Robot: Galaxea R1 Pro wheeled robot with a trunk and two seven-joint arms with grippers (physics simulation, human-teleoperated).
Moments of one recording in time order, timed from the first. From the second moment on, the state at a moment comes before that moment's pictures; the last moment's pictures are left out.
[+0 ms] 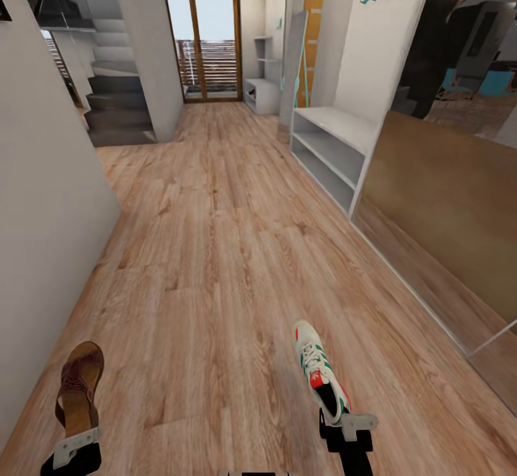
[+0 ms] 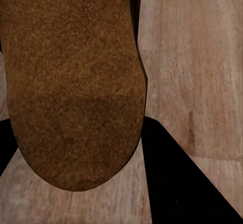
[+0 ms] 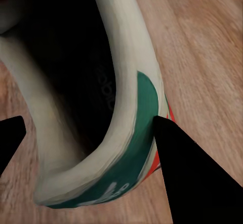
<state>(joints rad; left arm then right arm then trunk) -0.23 0.15 0.51 -0.50 -0.01 -0.38 -0.22 -0.38 0.01 0.53 -0.27 -0.25 -0.61 -0.37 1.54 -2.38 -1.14</state>
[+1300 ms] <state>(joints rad) -0.23 0.14 0.51 -0.50 -0.01 -0.38 -0.22 -0.38 0.01 0.53 -0.21 -0.25 -0.61 -0.36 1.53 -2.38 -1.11</state>
